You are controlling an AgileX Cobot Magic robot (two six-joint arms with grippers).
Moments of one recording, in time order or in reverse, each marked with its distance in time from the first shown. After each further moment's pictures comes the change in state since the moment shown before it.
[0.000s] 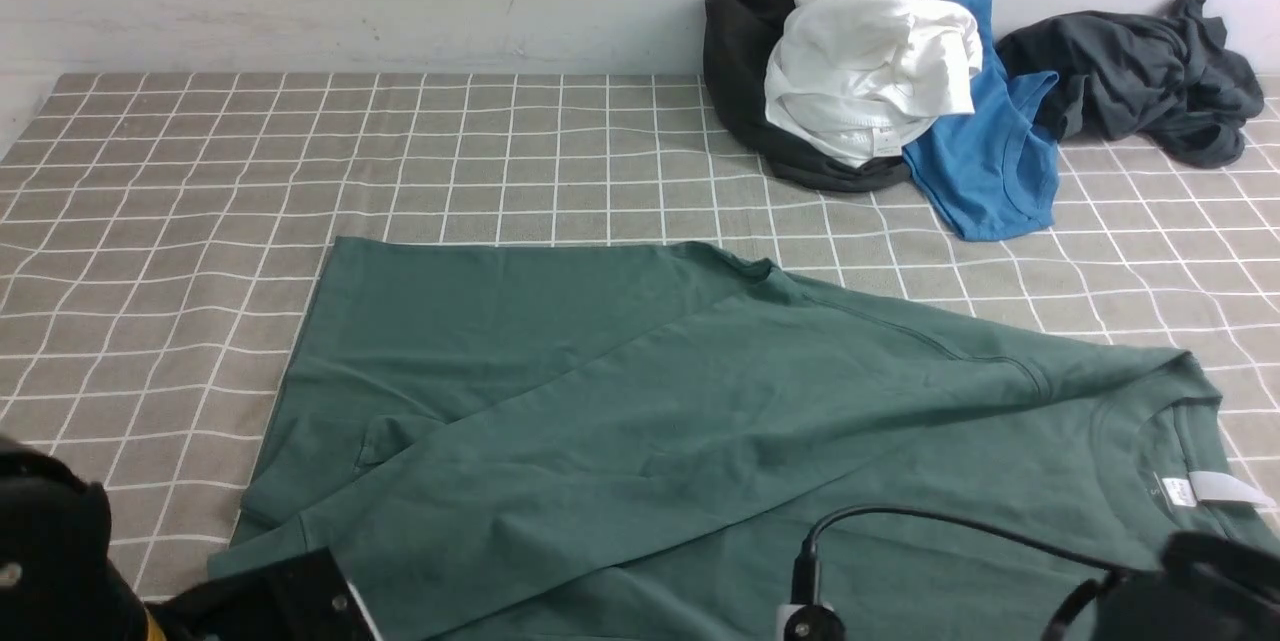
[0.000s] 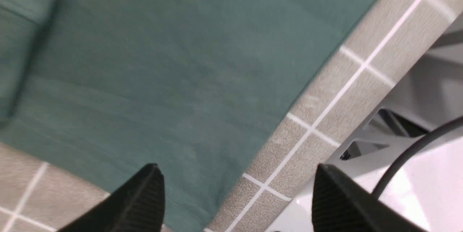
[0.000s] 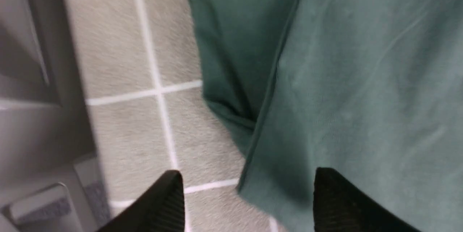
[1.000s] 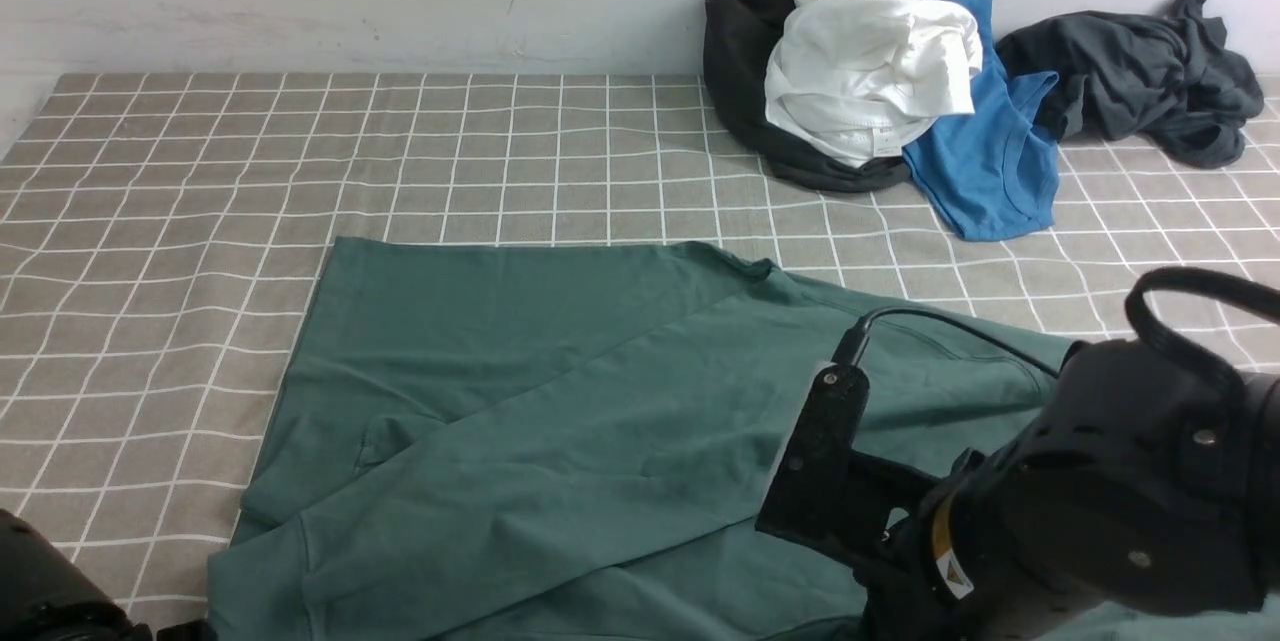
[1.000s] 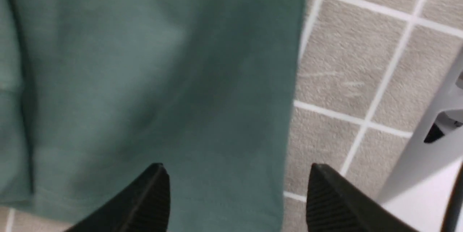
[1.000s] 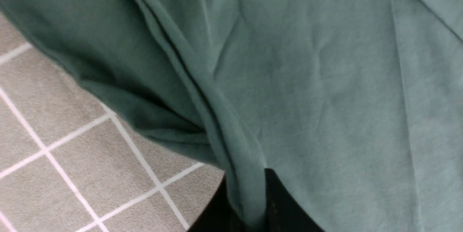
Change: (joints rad) right arm -0.191 0.042 -0.230 -0.146 0.119 0.220; left arm -0.128 0.024 0.092 0.110 -0.183 0.141
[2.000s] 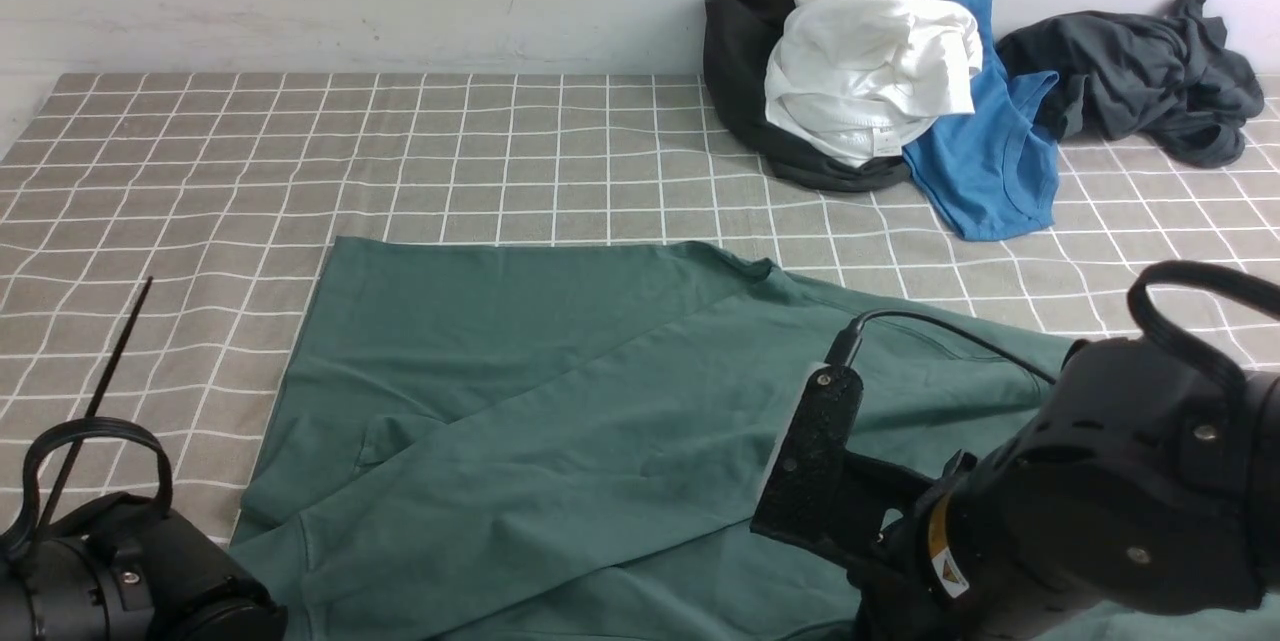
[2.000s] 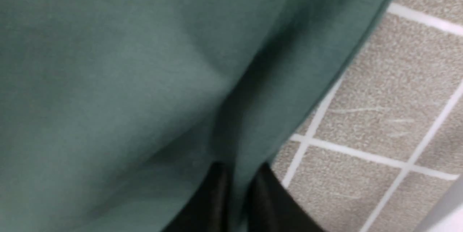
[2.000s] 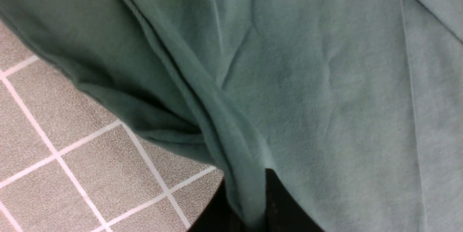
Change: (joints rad) right arm 0.000 0.000 -0.001 0.014 -0.010 -0.018; left arm -0.001 0.236 -0.002 0.011 -0.101 -0.032
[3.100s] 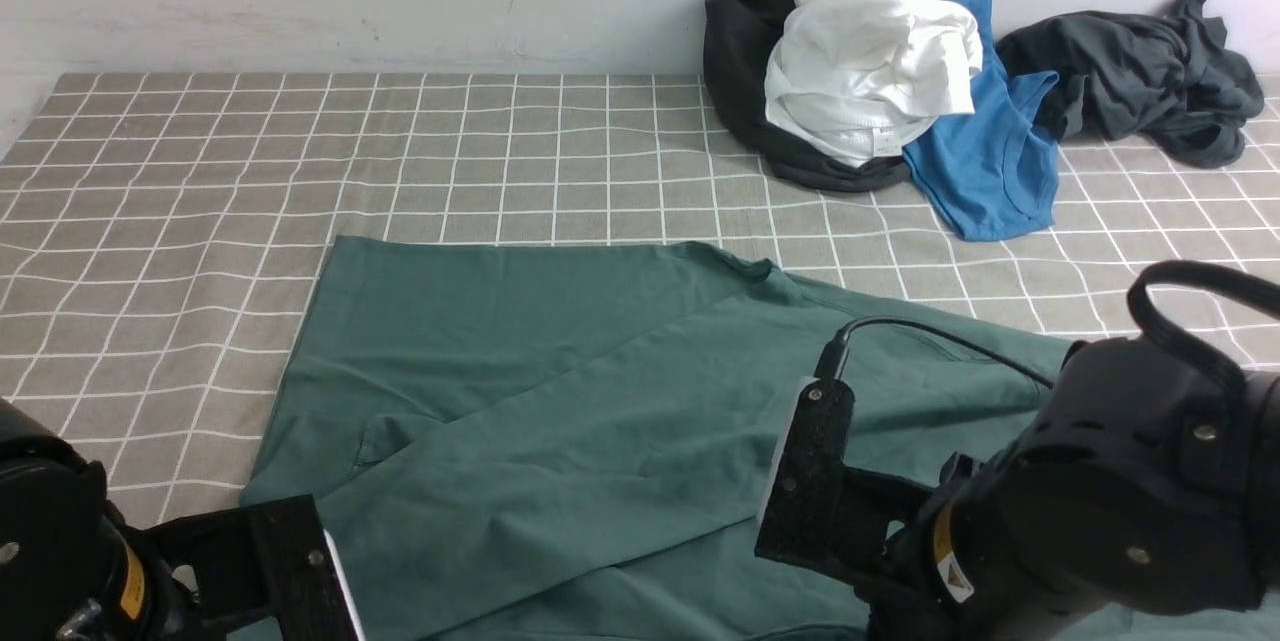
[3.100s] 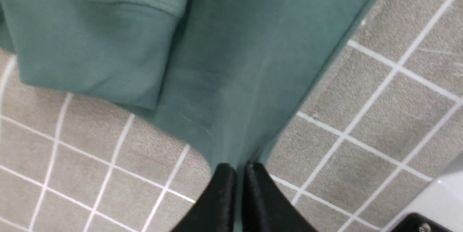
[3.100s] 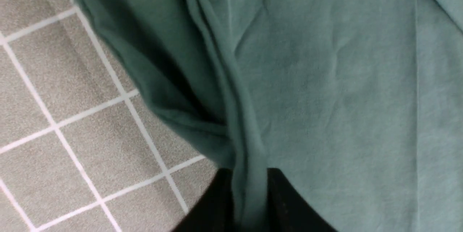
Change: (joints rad) right arm 0.000 0.000 0.000 0.000 0.045 -0.069; left arm 0.158 -0.250 -0.158 0.118 0.258 -0.047
